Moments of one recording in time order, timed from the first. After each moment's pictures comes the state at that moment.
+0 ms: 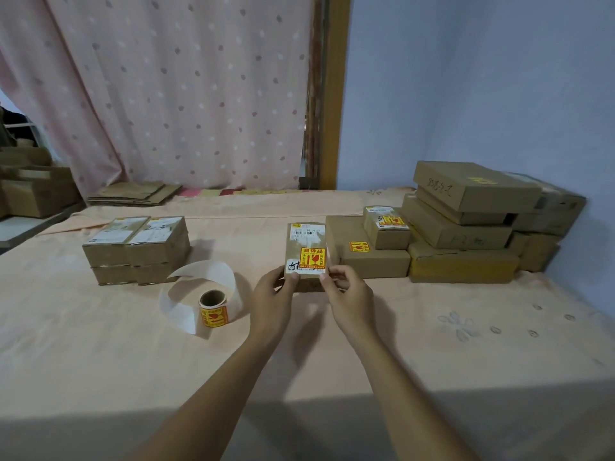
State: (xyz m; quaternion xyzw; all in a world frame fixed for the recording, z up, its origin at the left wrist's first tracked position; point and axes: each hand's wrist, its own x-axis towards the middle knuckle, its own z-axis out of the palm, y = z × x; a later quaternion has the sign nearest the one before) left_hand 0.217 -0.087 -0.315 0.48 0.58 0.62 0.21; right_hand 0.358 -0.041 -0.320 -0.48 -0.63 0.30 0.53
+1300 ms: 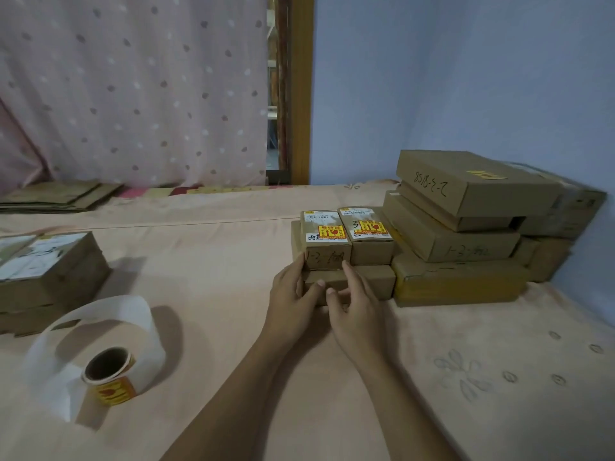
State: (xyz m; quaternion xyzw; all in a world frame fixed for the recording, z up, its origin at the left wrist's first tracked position) left_hand 0.284 0.053 -0.330 0.60 0.54 0.55 0.22; right_hand 0.414 0.058 -0.344 -0.55 -0.67 0.18 0.46
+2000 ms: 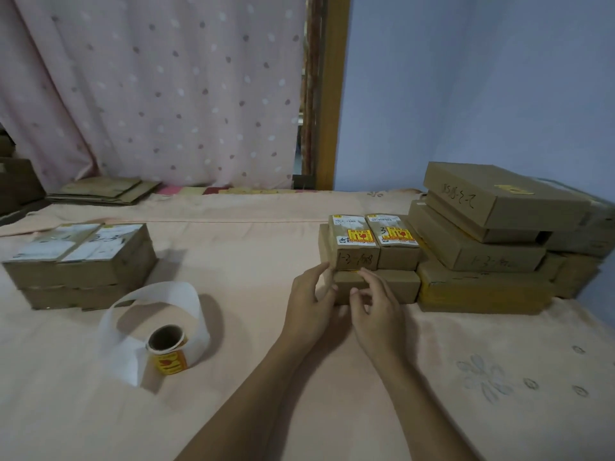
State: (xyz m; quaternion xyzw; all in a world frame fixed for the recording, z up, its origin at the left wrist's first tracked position) left_hand 0.267 0.030 -0.331 0.57 0.56 0.56 0.21; right_hand 0.401 0.044 -0.340 -0.52 -0.68 0.14 0.50
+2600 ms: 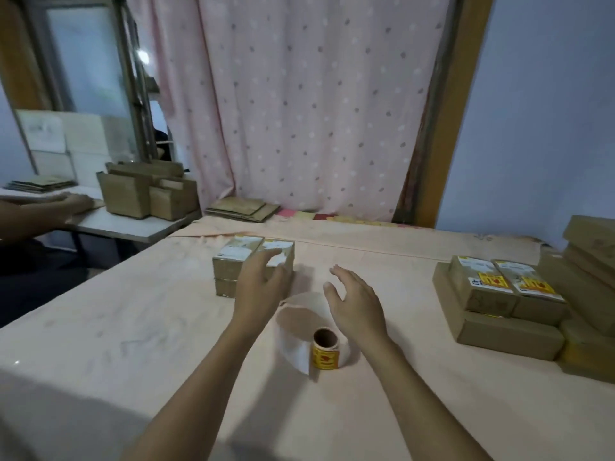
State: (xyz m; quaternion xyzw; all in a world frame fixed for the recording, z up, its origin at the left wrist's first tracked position) left_hand 0.000 -0.124 -0.250 0.44 0.68 0.59 0.00; right_hand 0.167 -0.038 -0.264 -0.39 -0.83 0.21 0.35
